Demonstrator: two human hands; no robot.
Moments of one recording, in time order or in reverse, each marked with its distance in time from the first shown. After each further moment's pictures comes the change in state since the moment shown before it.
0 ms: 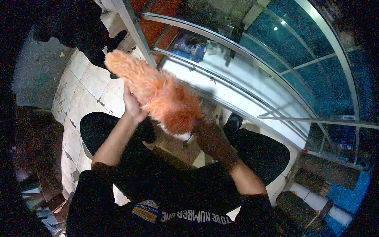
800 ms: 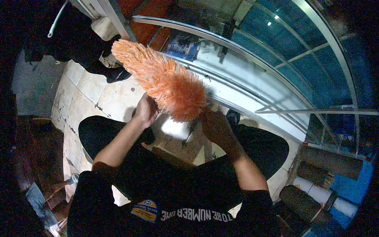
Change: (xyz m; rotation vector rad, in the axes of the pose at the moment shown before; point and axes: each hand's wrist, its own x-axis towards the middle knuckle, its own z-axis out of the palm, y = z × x) left_hand -0.003 -0.037 0.006 0.251 0.023 -0.214; right_hand 0.004 0.026 -0.006 0.069 0.187 0.029
